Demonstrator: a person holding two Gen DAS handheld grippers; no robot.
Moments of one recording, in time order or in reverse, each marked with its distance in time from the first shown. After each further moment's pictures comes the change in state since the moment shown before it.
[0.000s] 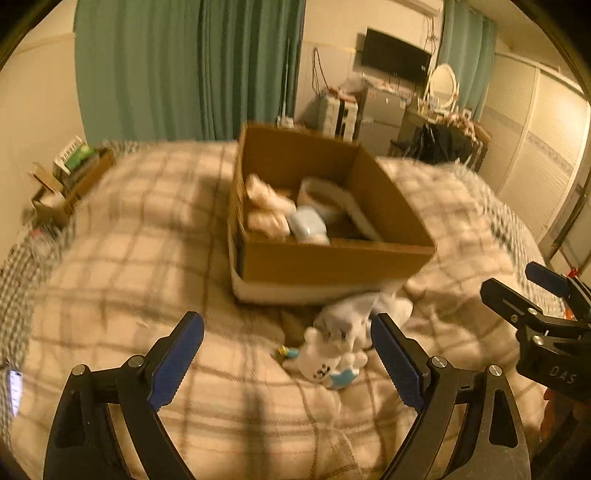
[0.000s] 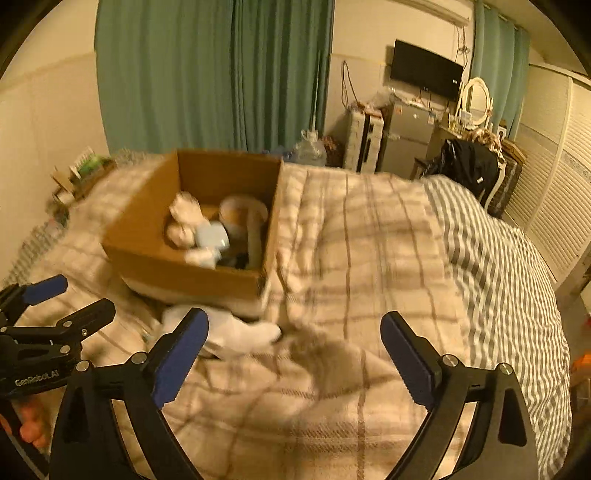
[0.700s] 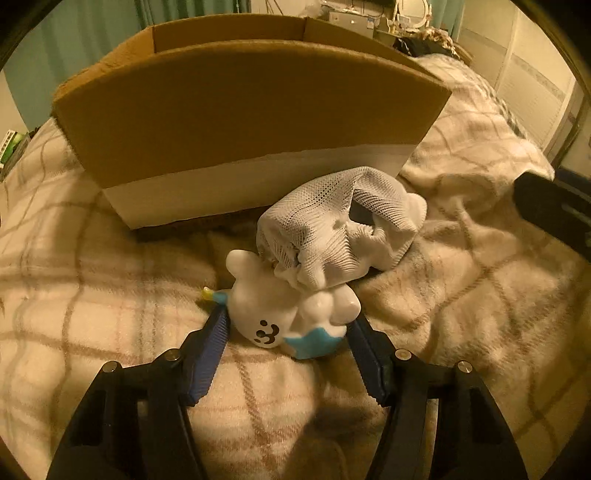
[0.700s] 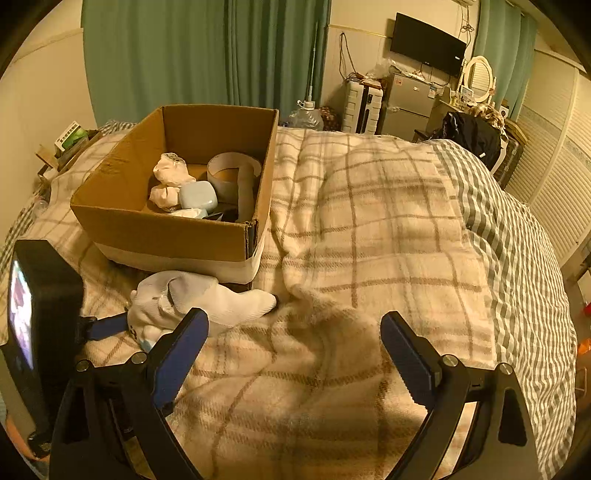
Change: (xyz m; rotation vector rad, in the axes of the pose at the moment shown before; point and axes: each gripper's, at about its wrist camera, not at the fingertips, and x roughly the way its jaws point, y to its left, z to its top) left arm 0.083 -0.044 -0.042 0.162 0.235 -0.020; right arm 0.034 0.001 -0.014 0.011 0.104 -0.012
